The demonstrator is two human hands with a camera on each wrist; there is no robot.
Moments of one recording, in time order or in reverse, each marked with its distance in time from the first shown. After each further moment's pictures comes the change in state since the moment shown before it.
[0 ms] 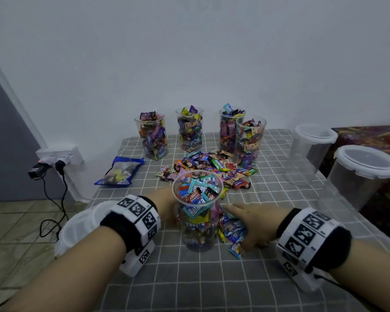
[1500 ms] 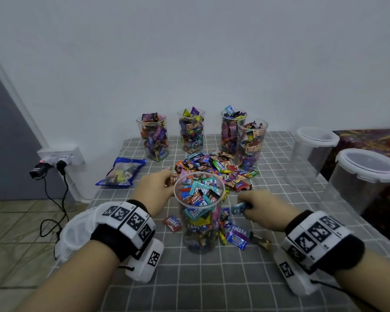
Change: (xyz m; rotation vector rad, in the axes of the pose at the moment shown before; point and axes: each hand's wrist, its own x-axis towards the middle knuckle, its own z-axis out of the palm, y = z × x) left_hand -0.001 -0.020 0.000 -0.538 0.569 -0.032; right_hand -0.006 0.006 -0.011 0.255 0.397 0.041
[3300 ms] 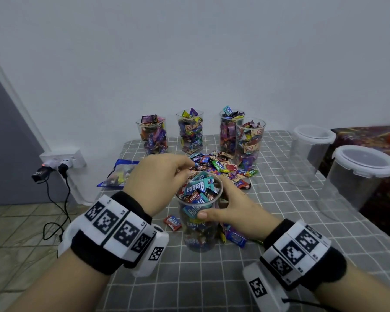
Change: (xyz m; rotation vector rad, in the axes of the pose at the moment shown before) left_hand -0.031 0.064 -0.047 0.226 0.087 0.266; right_hand -0.008 -0.044 0.018 0.970 0.106 -0.225
